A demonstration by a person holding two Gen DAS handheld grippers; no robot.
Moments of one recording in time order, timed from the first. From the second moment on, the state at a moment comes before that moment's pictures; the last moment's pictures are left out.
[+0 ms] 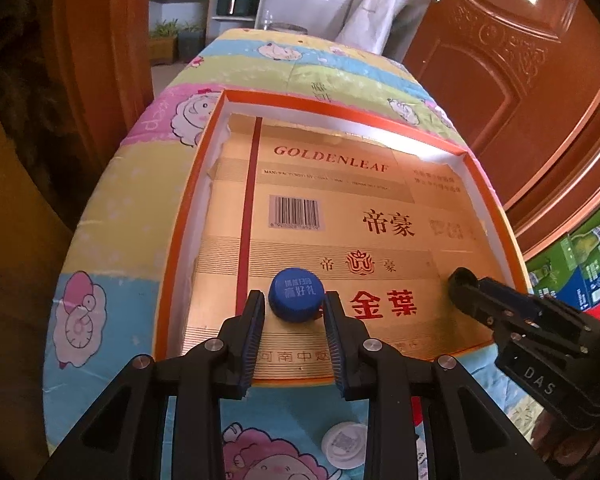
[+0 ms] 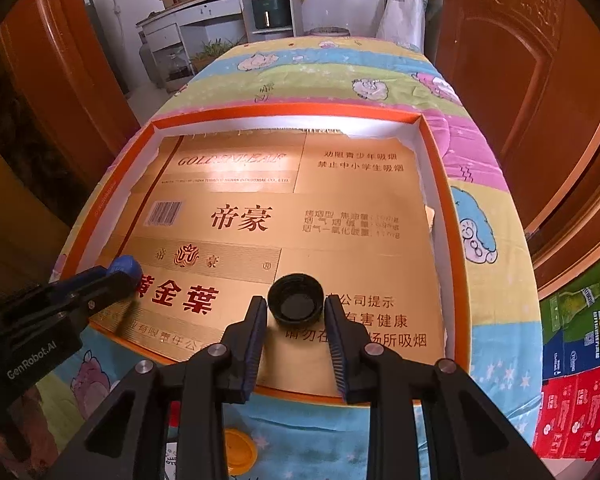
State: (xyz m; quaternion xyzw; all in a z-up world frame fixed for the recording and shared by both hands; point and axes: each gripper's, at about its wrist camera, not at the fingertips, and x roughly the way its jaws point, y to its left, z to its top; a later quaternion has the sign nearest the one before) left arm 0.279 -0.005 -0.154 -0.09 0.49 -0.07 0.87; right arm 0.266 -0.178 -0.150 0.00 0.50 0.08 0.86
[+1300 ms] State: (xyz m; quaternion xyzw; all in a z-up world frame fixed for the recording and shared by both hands) left arm 0.118 0.029 -0.114 -0.10 0.42 -0.05 0.90; right arm 0.086 -0.171 -0.120 0.01 0.45 0.08 0.89
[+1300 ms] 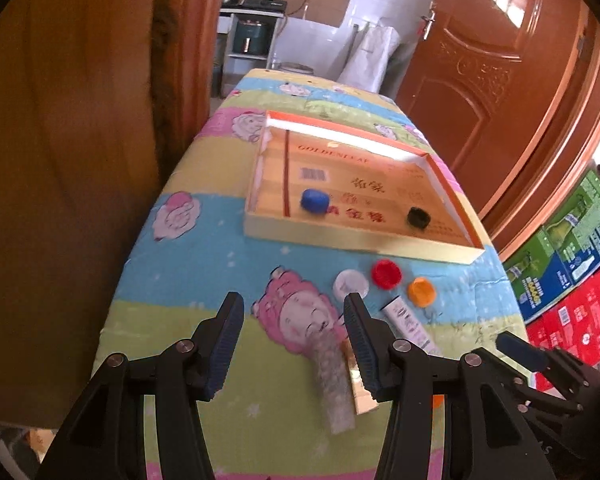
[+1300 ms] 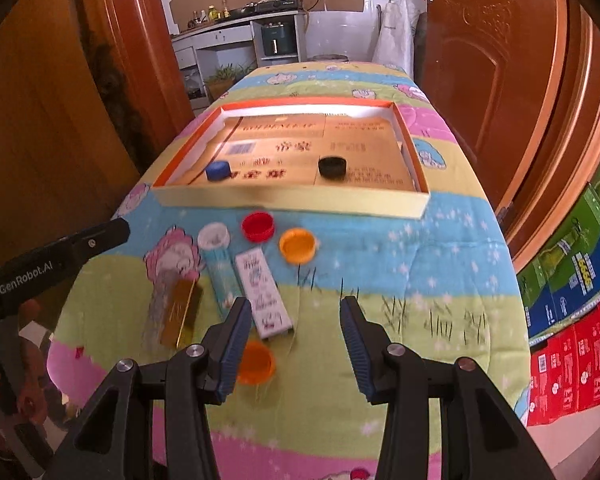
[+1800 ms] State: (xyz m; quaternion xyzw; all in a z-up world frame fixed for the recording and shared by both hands) left arm 0.089 0.006 -0.150 -0.08 0.46 -0.08 0.88; right arm 0.052 -0.158 -0.144 0.02 0.47 0.10 0.88
